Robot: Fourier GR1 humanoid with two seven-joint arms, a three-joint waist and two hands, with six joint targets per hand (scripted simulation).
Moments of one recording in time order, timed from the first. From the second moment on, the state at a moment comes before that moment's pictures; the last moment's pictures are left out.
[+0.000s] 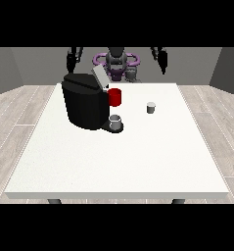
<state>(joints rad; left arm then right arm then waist) 0.00 0.09 0.03 -1.60 -0.01 0.00 -0.03 -0.02 -0.10 0.01 -1.57 0.01 -0.02 0.00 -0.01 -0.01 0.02</state>
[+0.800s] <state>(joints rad) -0.11 0.21 0.08 -1.47 -0.06 -0.08 -0.13 -0.01 -0.02 -0.04 -1.56 -0.01 -0.09 -0.11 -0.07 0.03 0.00</state>
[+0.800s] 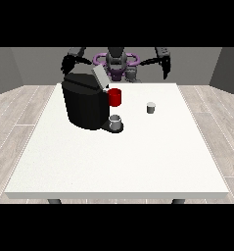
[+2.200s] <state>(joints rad) -0.52 0.36 0.12 -0.86 -0.24 -0.10 -0.09 -0.18 -0.04 -0.01 -1.49 0.00 -0.15 -0.03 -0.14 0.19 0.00</state>
